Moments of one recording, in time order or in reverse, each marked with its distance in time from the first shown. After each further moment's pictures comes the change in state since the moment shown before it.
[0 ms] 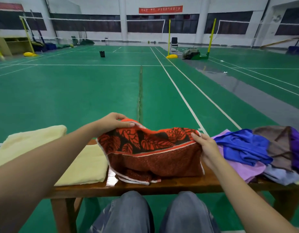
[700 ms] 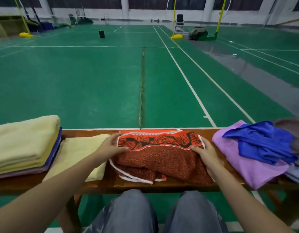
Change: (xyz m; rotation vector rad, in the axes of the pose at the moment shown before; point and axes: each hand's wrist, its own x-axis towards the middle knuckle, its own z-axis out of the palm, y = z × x) left_hand 0.000 -0.112 0.055 -0.093 0.159 -0.197; right_hand 0.034 0.076 -0.023 -0.469 0.153 0.094
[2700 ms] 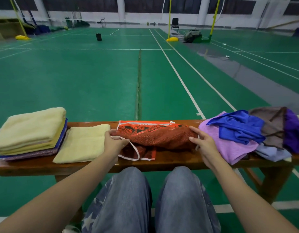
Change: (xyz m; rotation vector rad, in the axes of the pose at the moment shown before) left_hand -0.062 0.015 0.050 -0.525 0.352 -0.107; right_hand -0.072 -0.018 -0.037 0.217 -0.139 -0.107
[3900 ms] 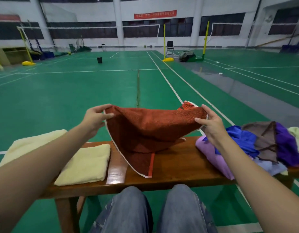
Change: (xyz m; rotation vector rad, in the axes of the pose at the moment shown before) left_hand 0.020 0.159 -0.026 0.041 -0.171 0.267; right_hand 0.039 -0.113 -0.005 0.244 0.030 -0.235
